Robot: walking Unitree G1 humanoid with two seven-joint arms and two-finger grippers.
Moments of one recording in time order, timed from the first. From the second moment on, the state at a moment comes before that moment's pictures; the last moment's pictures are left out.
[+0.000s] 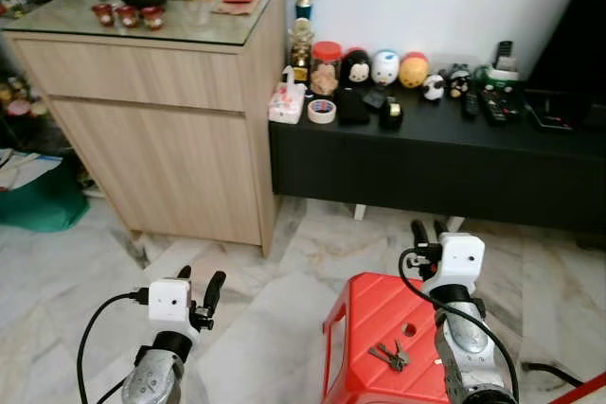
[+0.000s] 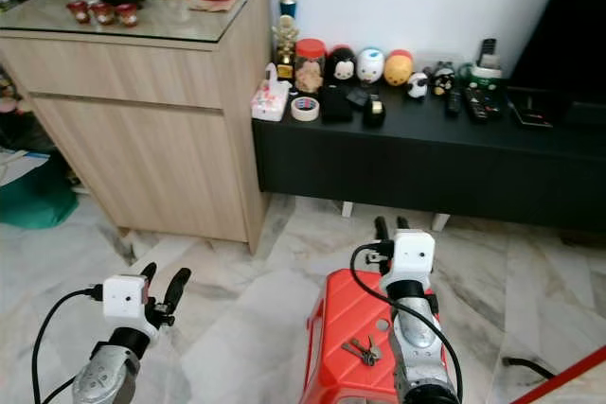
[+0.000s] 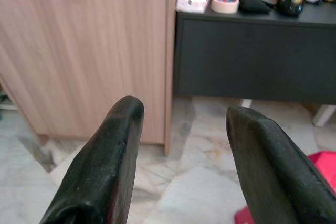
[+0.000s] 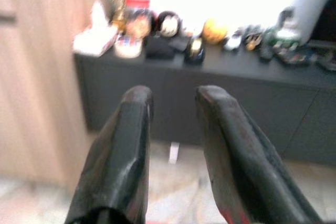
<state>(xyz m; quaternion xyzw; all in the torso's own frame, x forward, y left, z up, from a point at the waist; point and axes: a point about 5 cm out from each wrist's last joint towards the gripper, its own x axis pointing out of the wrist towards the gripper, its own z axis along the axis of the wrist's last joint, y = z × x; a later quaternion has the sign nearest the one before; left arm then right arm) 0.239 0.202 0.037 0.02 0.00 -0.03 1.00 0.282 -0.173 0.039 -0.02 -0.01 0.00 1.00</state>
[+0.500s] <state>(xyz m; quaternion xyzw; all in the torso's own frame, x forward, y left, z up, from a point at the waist) 0.256 0.196 0.046 0.03 0.01 -0.06 1.00 0.274 -0.179 0.017 0.00 0.08 -0.03 1.00</state>
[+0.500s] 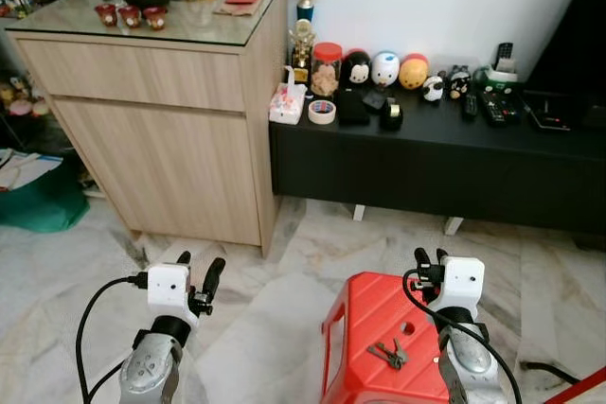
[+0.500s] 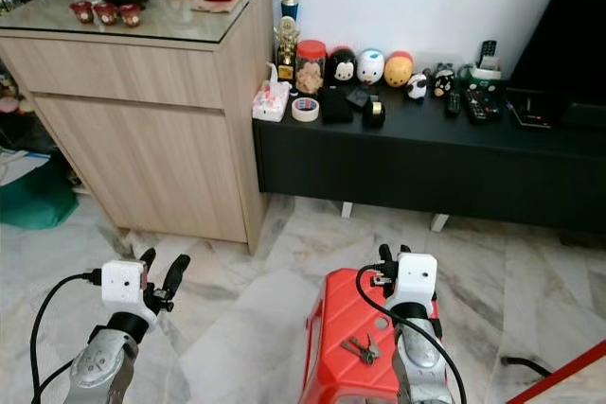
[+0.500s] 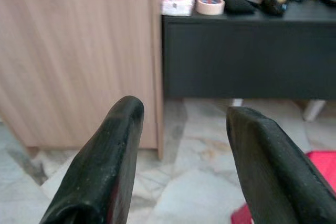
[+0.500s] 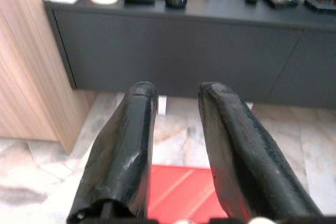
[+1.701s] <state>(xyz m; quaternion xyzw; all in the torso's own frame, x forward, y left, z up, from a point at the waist) 0.269 0.179 0.056 0.03 0.01 -0.10 0.99 0.276 -0.173 0.008 0.00 0.13 0.00 0.99</state>
